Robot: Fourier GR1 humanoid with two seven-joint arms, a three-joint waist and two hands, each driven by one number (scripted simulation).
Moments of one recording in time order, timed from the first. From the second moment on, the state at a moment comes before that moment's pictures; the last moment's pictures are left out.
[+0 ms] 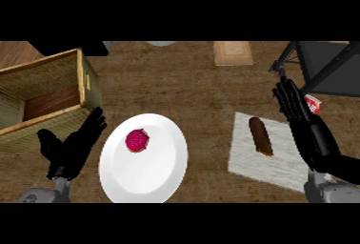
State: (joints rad) left arm -0.06 0.36 -0.22 -1.39 0.39 0.08 0.09; right arm -0.11 -0.20 0.04 -1.66 -0.09 0.12 -0.16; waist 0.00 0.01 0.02
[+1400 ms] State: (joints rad) left arm -0.04 0.34 -0.13 -1.32 0.34 0.15 0.22; right arm 0.01 -0.59 0.01 -2.06 0.39 0.27 0.53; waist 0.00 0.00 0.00
